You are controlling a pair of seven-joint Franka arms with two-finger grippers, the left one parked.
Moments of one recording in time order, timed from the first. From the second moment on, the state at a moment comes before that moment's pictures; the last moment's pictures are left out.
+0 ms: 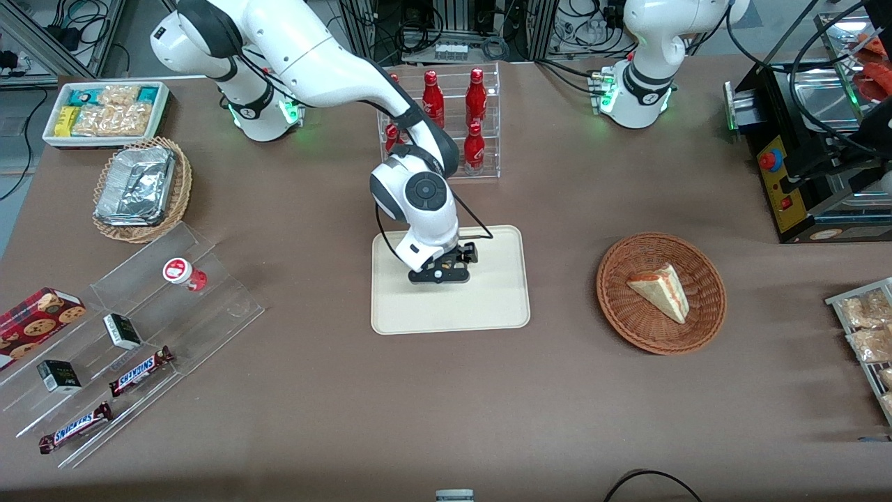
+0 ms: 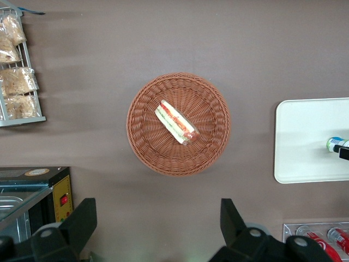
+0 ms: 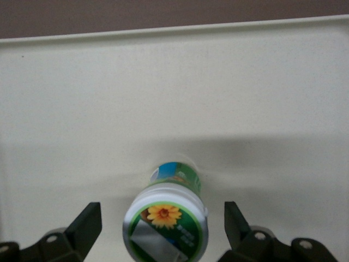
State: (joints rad) arm 0.87 0.69 -0.09 -1.59 0.10 2.34 0.76
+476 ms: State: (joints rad) arm 0.85 0.52 -0.11 -1.56 0.08 2.06 0.67
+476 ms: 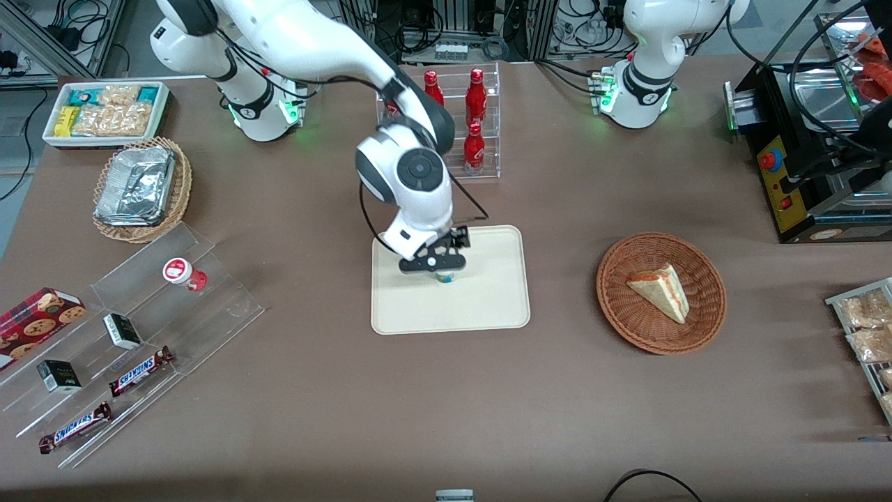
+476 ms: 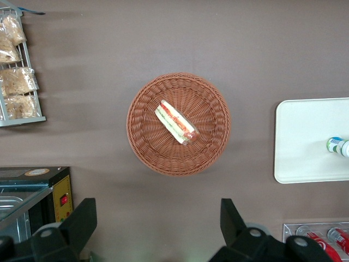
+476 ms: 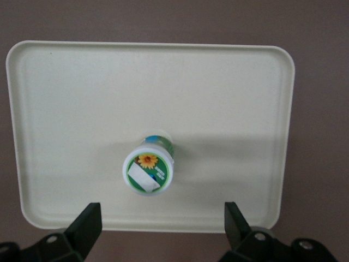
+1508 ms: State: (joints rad) arm 0.45 0.29 -0.12 -1.58 0.08 1.76 0.15
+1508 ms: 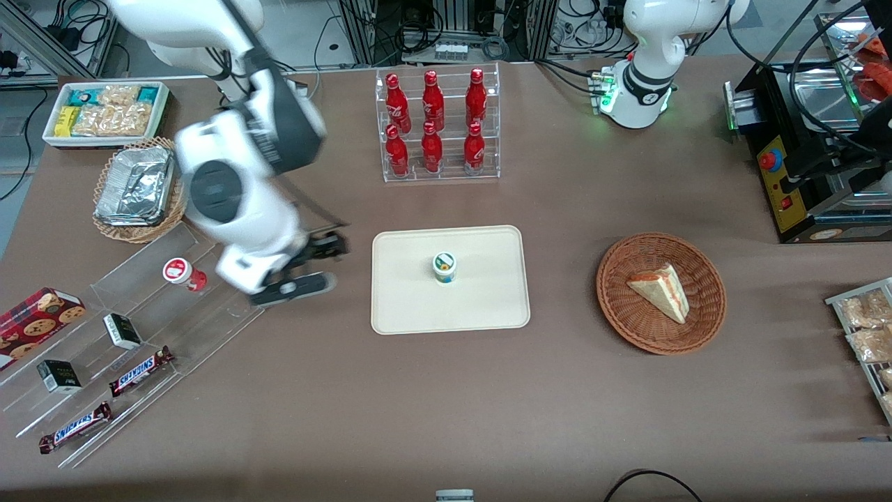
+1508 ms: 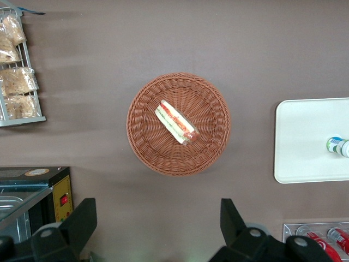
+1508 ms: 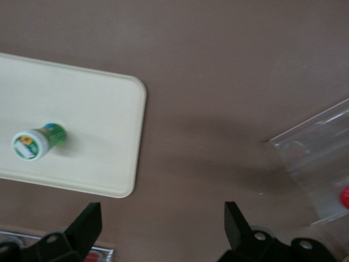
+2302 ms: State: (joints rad) arm 0.10 0.11 -0.09 -1.69 0.08 1.74 0.04
